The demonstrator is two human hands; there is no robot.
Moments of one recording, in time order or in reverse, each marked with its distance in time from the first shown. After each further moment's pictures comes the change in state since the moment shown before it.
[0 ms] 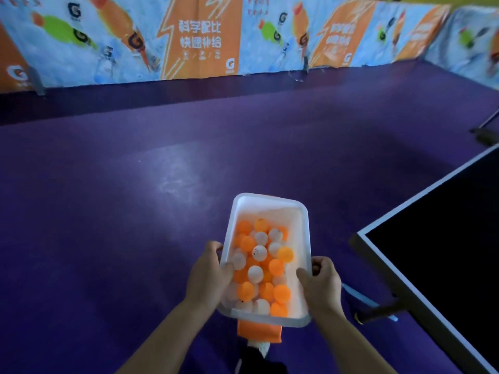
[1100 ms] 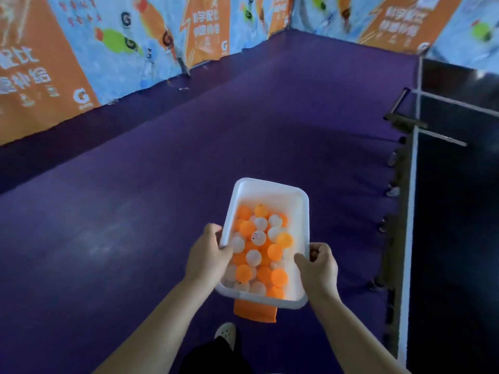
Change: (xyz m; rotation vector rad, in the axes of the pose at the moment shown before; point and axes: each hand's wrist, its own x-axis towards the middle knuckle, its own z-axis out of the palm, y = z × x) left_hand 0.592 0.369 0.248 0.182 -0.360 0.376; right_hand 0.608 -0.137 -0.055 0.266 0.426 0.270
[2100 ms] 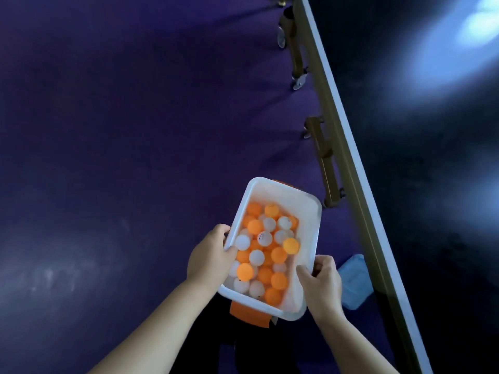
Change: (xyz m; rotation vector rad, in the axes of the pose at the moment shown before) left_hand 0.297 0.127 0.343 0.333 -0.698 0.313; right_hand 0.303 0.165 -0.039 0.017 0.420 0.606
